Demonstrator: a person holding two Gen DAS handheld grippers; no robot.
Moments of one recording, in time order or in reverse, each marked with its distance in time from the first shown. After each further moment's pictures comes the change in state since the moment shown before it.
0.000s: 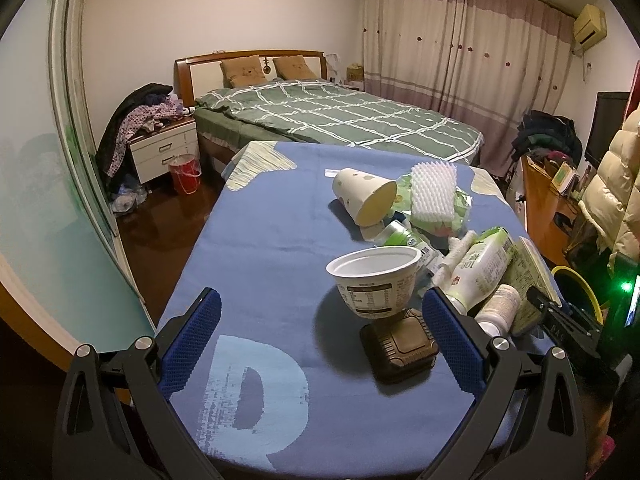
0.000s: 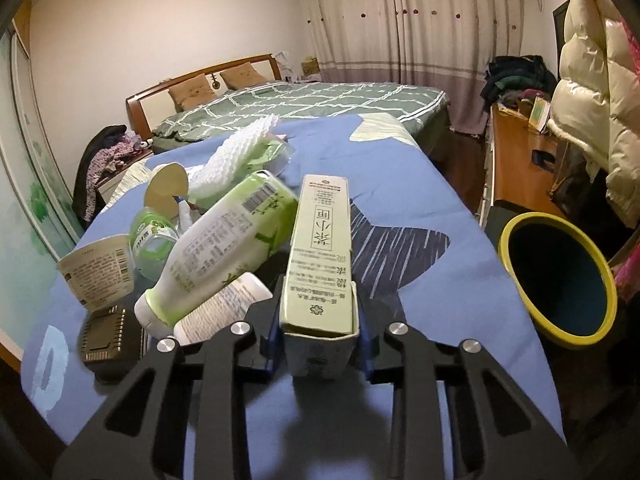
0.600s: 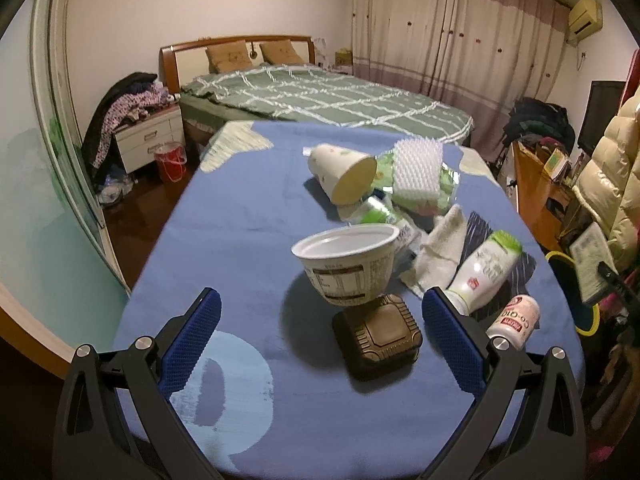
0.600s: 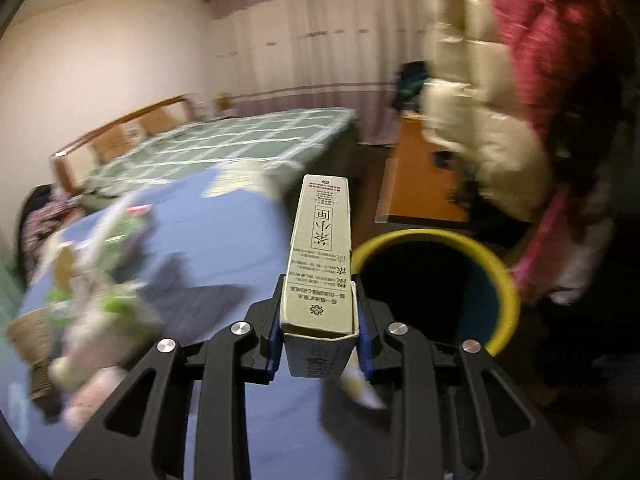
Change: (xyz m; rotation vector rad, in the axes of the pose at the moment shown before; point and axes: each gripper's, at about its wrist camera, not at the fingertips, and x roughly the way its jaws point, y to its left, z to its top) left arm 0.036 -0.027 -0.010 0.010 0.069 -0.044; right arm -0.048 -0.149 0.020 0.179 -0.106 -0.346
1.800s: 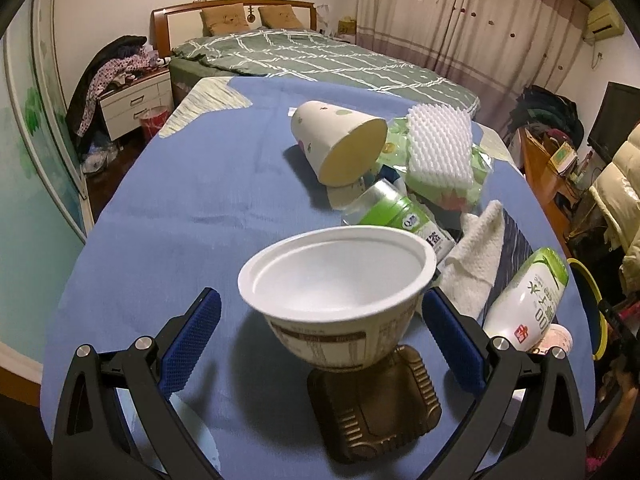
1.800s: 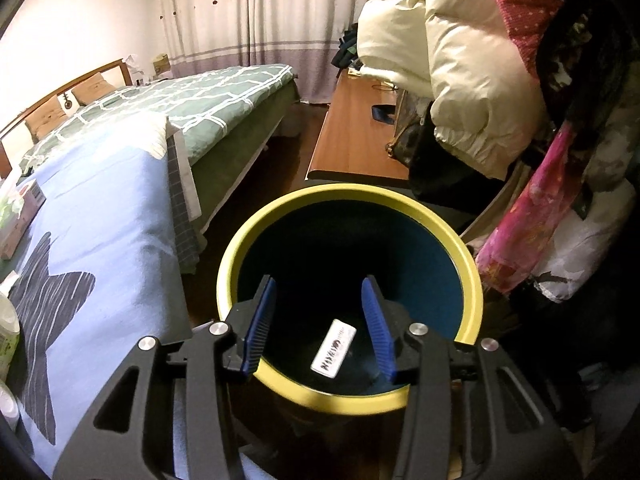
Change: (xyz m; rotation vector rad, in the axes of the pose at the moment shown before) left arm 0.119 -0.016 0.028 -0.045 0.113 -0.033; right arm 0.080 -0.030 -0.008 0.004 0.147 -0.145
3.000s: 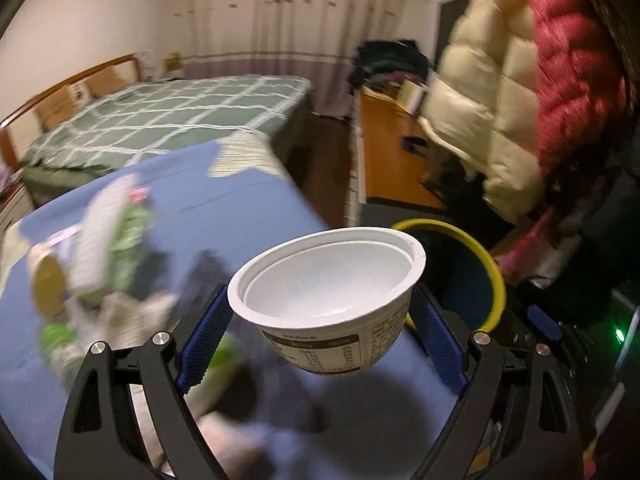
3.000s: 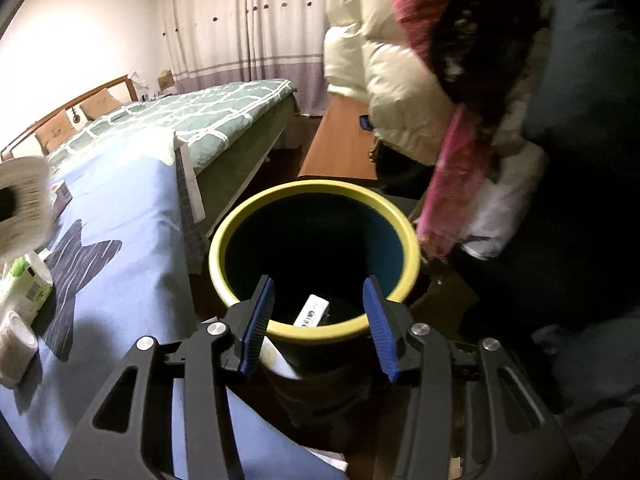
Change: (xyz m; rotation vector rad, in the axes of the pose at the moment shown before) left arm -0.038 -0.295 -0.002 0.479 -0.034 -0.391; right arm -0.075 -0.053 -0.035 0.037 -0.064 0.023
